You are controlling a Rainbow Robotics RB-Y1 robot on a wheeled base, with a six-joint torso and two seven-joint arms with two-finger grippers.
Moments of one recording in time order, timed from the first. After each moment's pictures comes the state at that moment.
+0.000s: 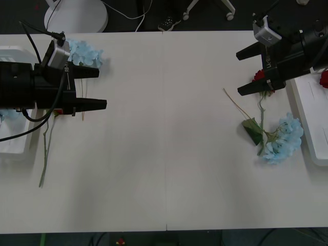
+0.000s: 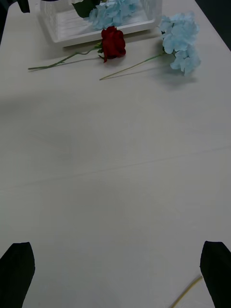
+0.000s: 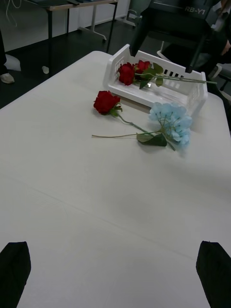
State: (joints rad) right arm -0.82 -1.12 0.50 -1.54 -1.96 1.17 2.72; left arm -0.35 0.75 0.02 -1.71 1.79 1.22 -2.62
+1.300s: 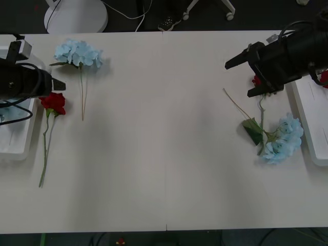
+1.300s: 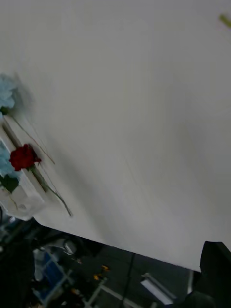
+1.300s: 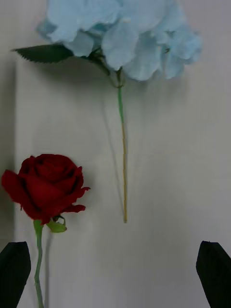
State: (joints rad) right arm -0.84 -1.07 0.53 -1.51 -1.73 1.18 0.72; left arm -0.44 0.68 0.12 -1.68 0.76 1.42 -1.36
